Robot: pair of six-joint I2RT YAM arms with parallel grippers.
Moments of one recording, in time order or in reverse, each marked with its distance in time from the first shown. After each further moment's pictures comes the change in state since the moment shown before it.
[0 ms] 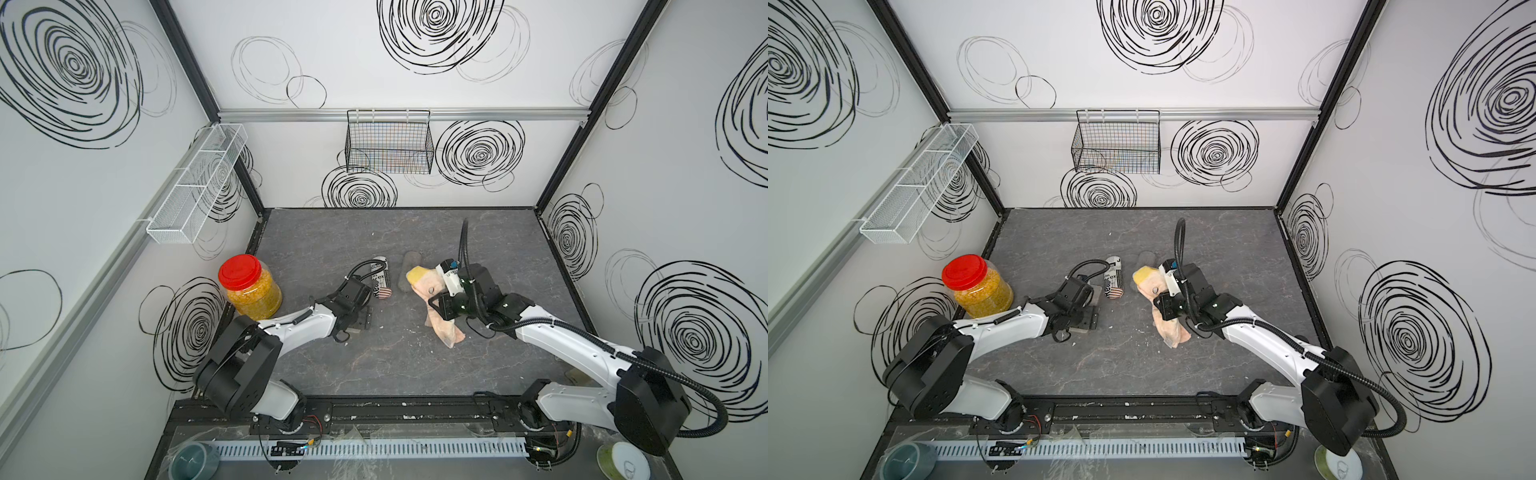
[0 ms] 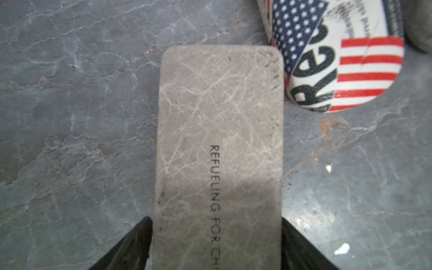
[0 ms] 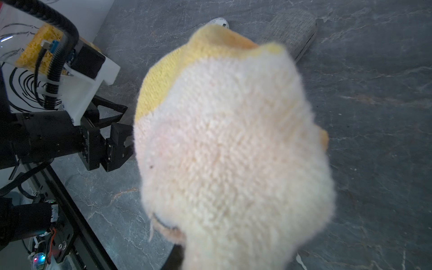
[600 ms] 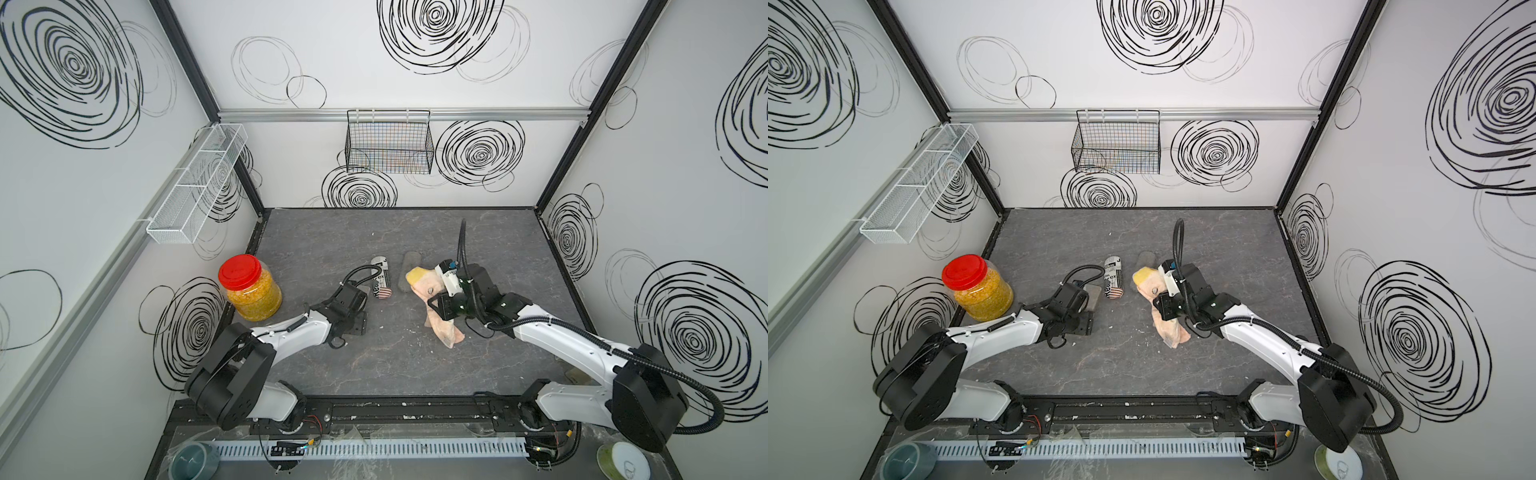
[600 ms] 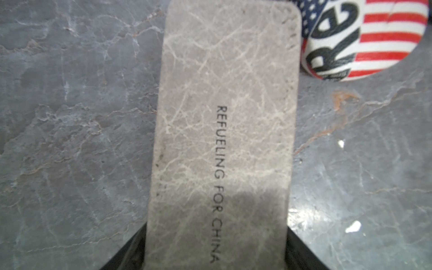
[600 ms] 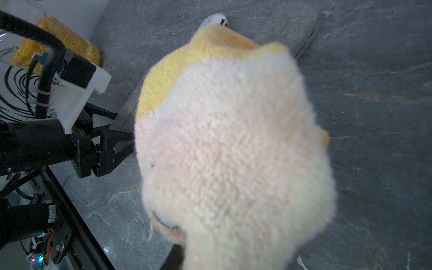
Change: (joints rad) left arm 0.009 -0.044 -0.071 0.024 0.032 -0.013; right arm 0.004 0.023 0.000 0.015 -0.016 0.006
